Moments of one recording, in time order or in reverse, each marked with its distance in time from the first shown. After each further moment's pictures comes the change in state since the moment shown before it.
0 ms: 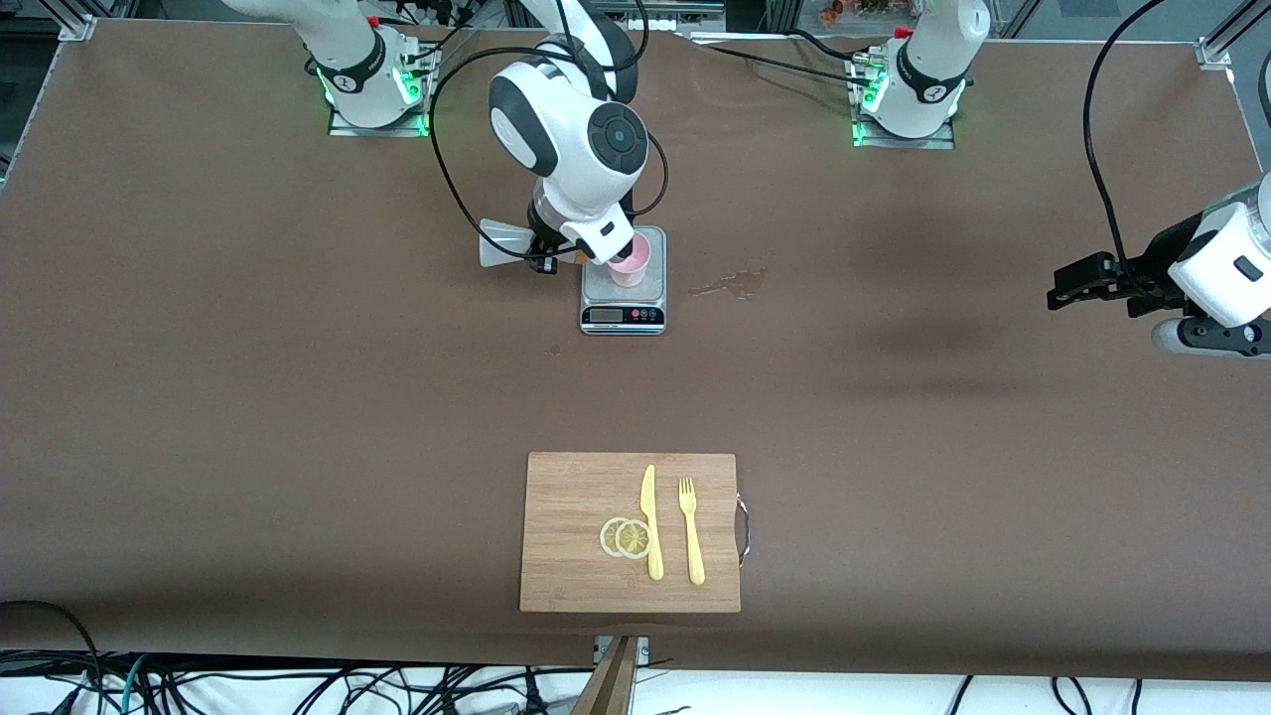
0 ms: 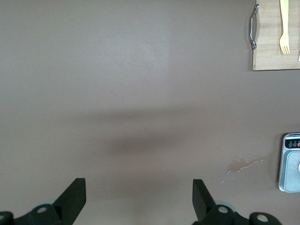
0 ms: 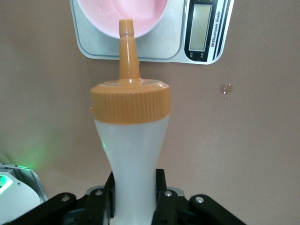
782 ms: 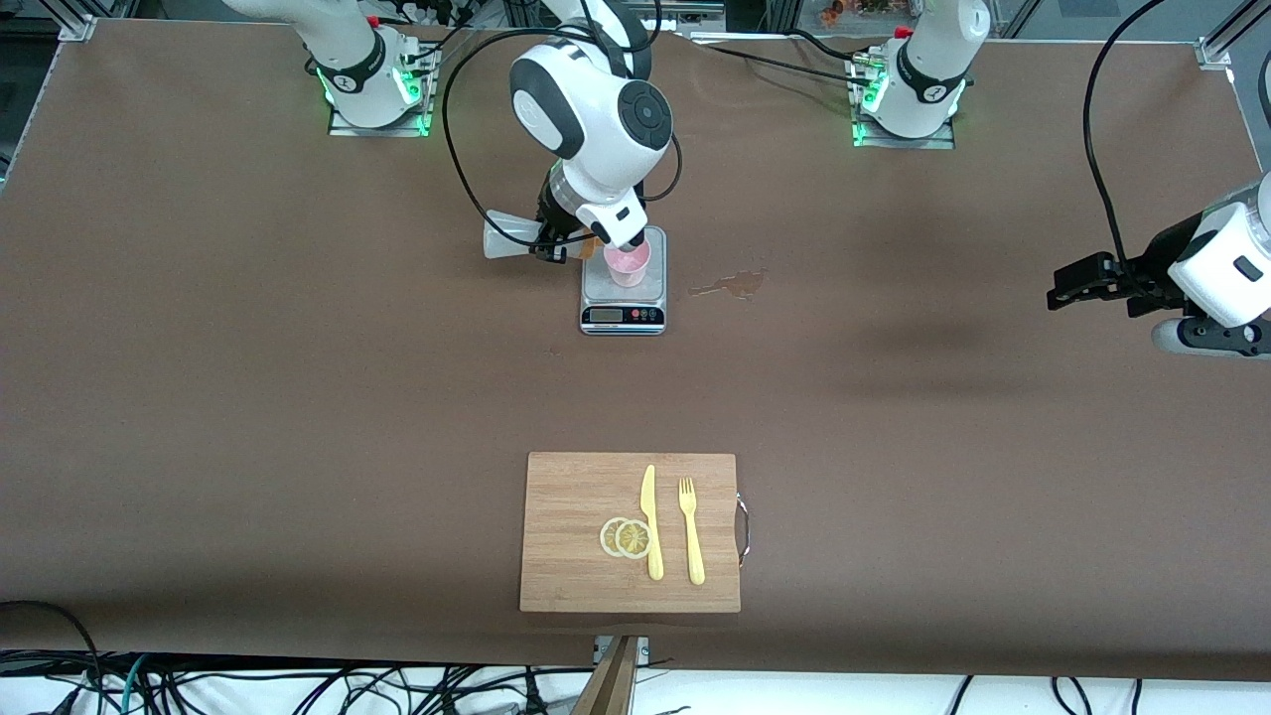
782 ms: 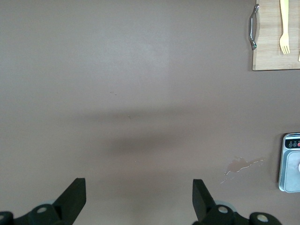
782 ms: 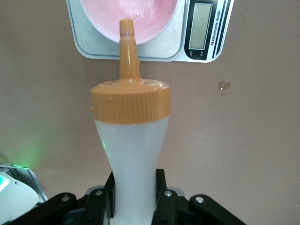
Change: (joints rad) left arm 0.000 0.000 0.000 0.000 0.000 0.000 0.000; right arm 0.047 0.001 0.000 0.000 -0.050 -0.014 0.071
